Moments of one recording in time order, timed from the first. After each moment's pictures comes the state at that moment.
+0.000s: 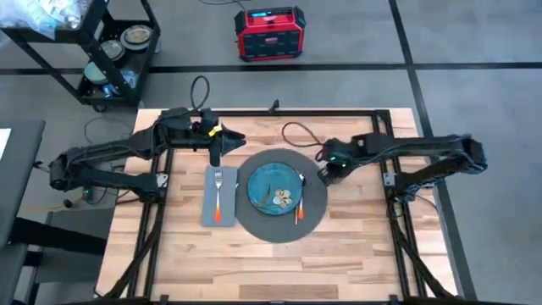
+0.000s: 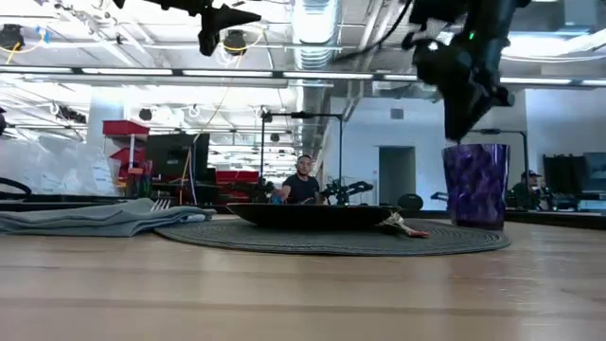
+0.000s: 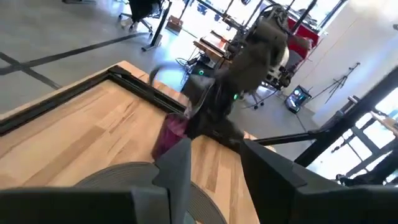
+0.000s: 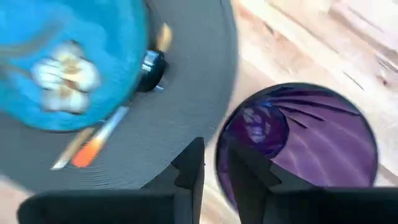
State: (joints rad) left arm 0.33 0.95 0.90 -0.09 0.22 -0.41; right arm -0.11 1.23 1.03 -0.95 0.13 0.76
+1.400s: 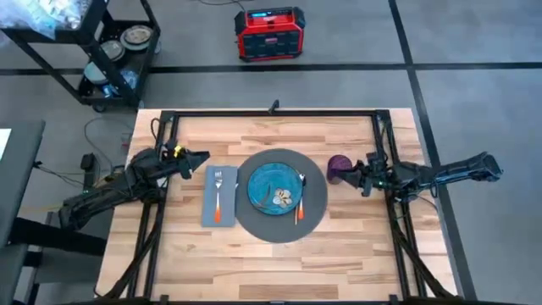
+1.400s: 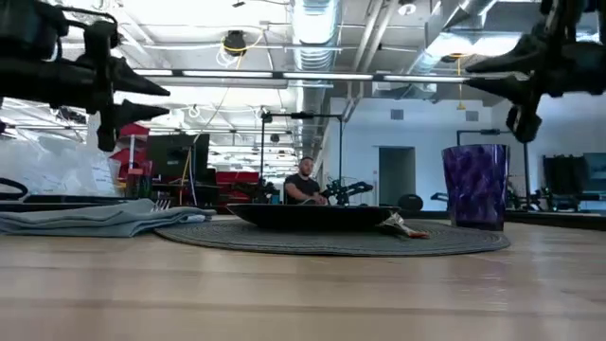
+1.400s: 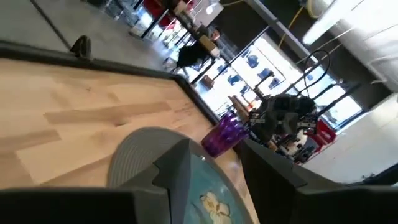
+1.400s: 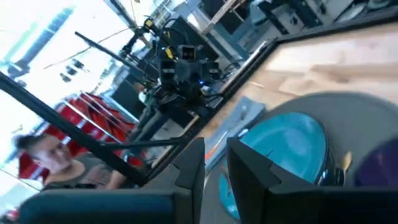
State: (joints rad) left arm 0.47 0.02 0.05 -0.07 0.07 -0.77; right arm 0.17 0.29 0.02 0.31 0.34 0.83
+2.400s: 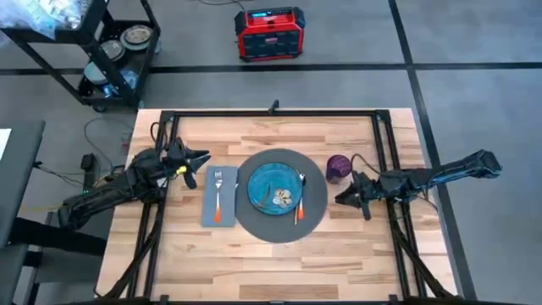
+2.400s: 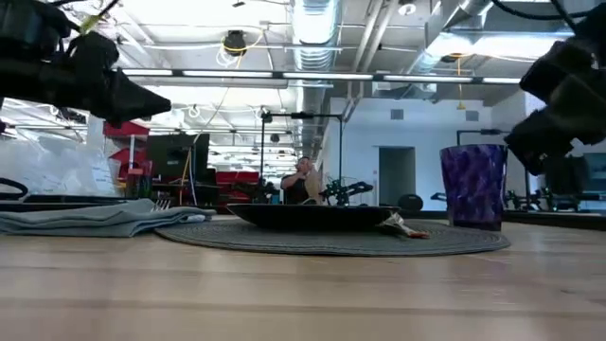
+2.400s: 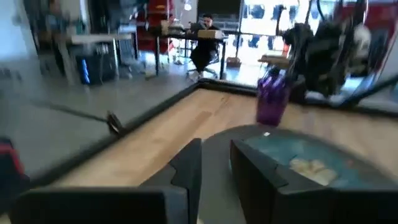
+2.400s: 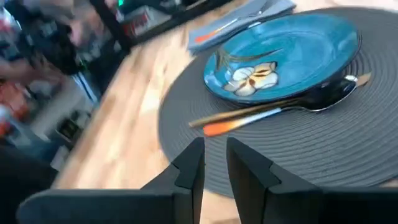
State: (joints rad) left arm 0.46 0.03 0.05 -0.08 0.06 0.05; right arm 0.19 0.37 0.01 0.01 0.05 0.37
